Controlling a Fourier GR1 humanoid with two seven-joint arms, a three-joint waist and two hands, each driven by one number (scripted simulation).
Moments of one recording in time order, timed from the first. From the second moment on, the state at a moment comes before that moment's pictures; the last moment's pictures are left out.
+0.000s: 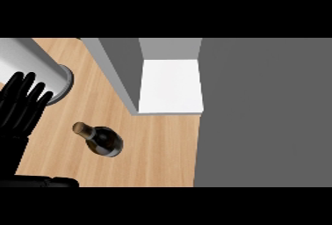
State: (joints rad) left arm -0.04 0.19 0.04 -2.24 0.19 0.08 0.61; right arm 0.17 -0.17 0.31 -2.52 -0.10 0.04 0.44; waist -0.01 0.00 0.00
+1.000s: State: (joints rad) left arm 0.02 0.15 0.07 -1.75 0.14 -0.08 0.19; right arm 0.16 -0.17 0.35 -2.52 -0.09 0.02 0.44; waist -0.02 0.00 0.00
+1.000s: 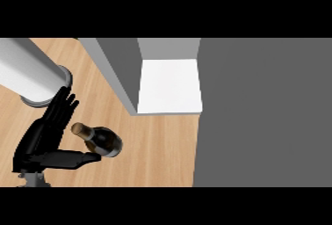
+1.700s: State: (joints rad) left arm -0.04 0.17 0.13 -1.40 0.11 -0.15 -0.03; right arm 0.14 -0.19 0.32 -2.53 -0.09 0.02 0.46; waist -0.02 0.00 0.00
